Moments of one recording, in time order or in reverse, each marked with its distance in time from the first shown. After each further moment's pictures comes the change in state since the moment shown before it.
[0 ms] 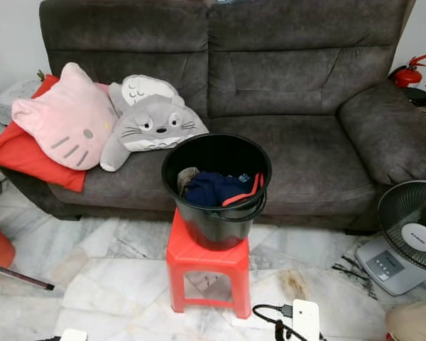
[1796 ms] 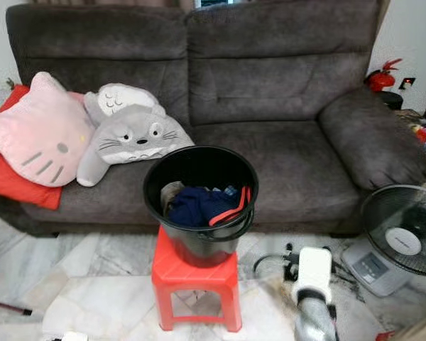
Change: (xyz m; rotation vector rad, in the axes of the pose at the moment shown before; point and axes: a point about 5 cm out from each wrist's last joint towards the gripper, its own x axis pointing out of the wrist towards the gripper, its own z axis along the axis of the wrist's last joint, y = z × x) left arm -0.001 0.000 -0.006 0.046 0.016 -0.011; right arm -0.025 0.000 0.098 -0.073 -0.646 -0.068
